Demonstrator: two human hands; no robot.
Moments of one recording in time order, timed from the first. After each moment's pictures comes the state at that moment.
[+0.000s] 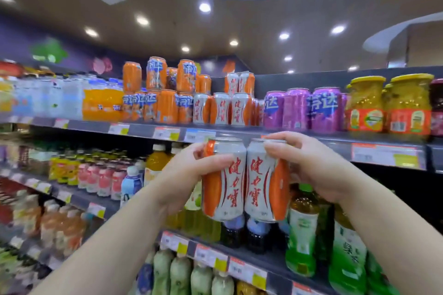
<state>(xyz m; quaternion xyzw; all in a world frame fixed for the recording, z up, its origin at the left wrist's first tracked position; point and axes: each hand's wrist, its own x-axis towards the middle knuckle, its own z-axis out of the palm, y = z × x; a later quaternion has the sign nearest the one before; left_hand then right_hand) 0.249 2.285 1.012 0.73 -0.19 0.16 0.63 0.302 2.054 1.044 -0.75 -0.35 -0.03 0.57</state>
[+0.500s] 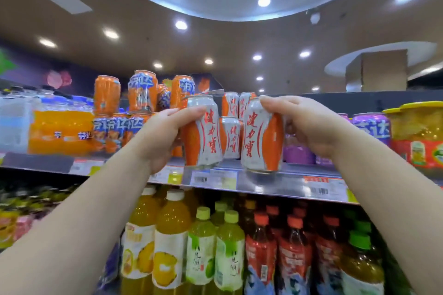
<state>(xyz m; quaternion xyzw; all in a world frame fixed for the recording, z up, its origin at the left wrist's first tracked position) 0.389 2.411 1.123 0.69 -0.21 0.21 0.66 0.400 2.155 1.154 -0.77 -0.30 -0.17 0.54</state>
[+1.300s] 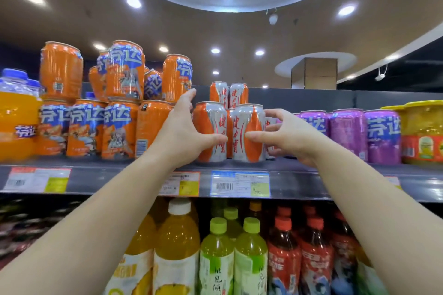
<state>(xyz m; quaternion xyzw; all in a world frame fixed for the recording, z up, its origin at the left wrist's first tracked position) 0.491 2.449 1.113 0.78 -0.26 0.35 0.45 0.469 2.219 1.128 -0.83 -0.14 -0.23 0.48</state>
